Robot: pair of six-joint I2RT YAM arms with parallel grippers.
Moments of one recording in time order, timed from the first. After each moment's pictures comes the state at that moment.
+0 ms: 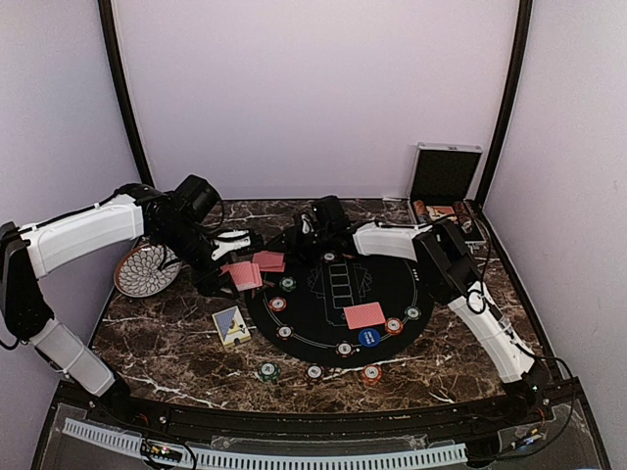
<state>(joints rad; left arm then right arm) -0.55 1.50 1.25 -0.94 0.32 0.68 0.70 2.69 2.18 -0.06 -0.64 0.95</state>
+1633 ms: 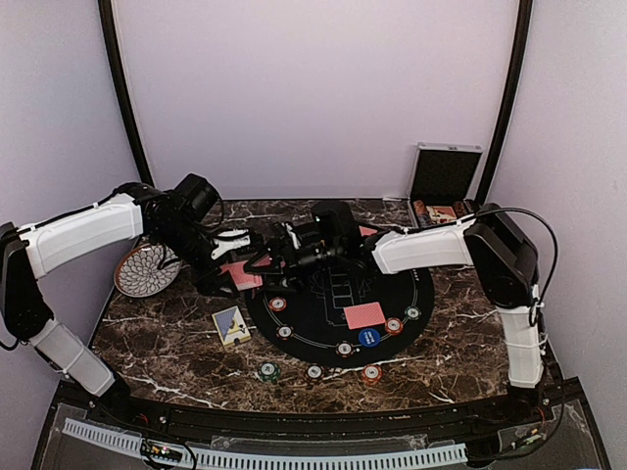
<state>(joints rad) -0.55 1.50 1.26 -0.95 0.33 0.69 0.90 2.12 1.49 0.25 -0.81 1.01</state>
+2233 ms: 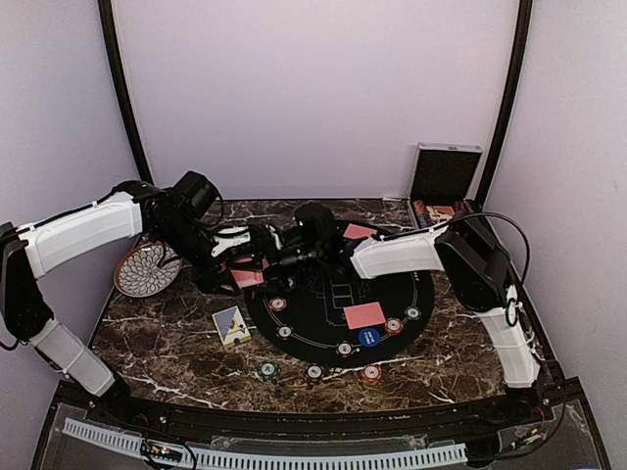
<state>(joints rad) -0.55 1.50 1.27 -0.95 0.34 0.68 0.92 2.29 1.65 0.36 -0.83 1.15</state>
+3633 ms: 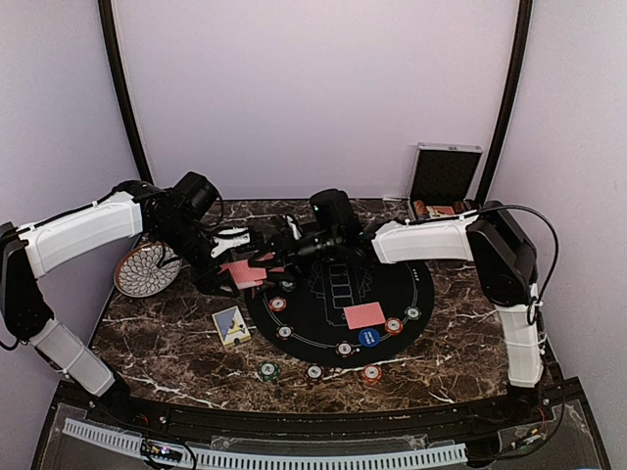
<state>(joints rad) -0.55 1.50 1.28 -0.96 0.34 0.68 0.87 2.14 1.58 0.14 -0.81 1.03</state>
